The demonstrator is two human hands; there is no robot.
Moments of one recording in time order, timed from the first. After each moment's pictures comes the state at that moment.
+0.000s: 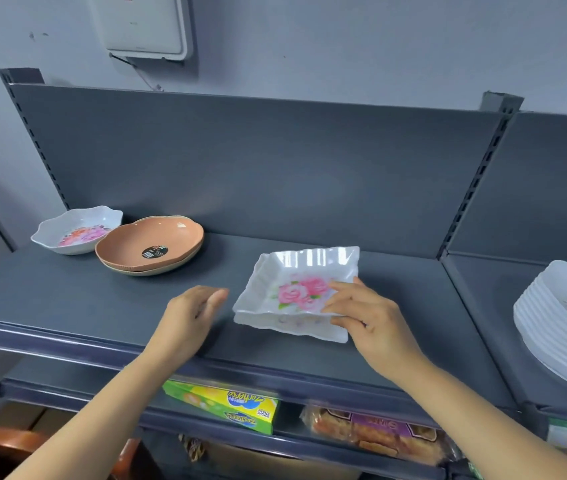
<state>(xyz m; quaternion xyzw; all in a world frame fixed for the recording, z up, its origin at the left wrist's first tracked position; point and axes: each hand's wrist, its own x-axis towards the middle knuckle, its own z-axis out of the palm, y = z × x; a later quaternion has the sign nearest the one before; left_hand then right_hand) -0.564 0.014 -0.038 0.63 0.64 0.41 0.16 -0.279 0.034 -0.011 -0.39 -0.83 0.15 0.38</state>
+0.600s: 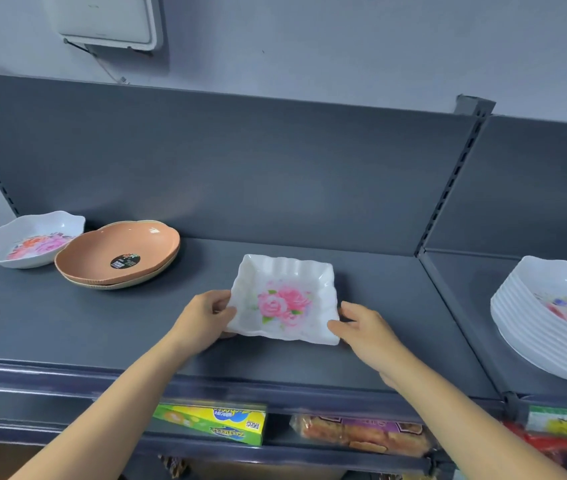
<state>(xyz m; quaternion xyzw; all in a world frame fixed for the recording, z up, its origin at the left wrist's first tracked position) -0.544 0.053 -0.040 0.57 0.60 0.38 0.42 -0.284 0.040 -0.016 -0.63 -0.60 0.42 0.27</state>
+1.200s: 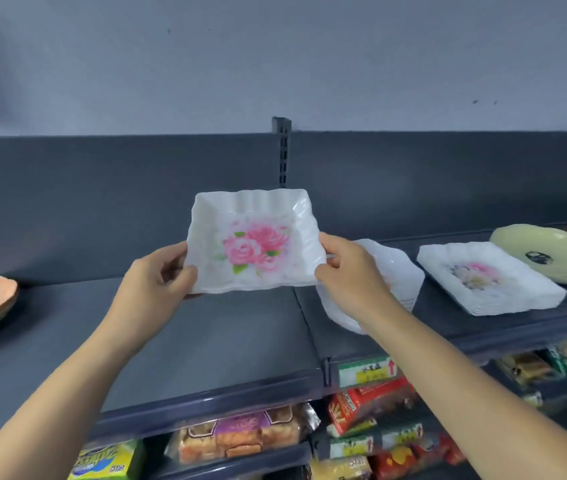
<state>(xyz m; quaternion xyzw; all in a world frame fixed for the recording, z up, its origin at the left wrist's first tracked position) -0.346 0.011 0.084 0.71 0.49 0.45 0.24 -0.104 -0.017 0.089 -0.61 -0.62 0.23 0.44</state>
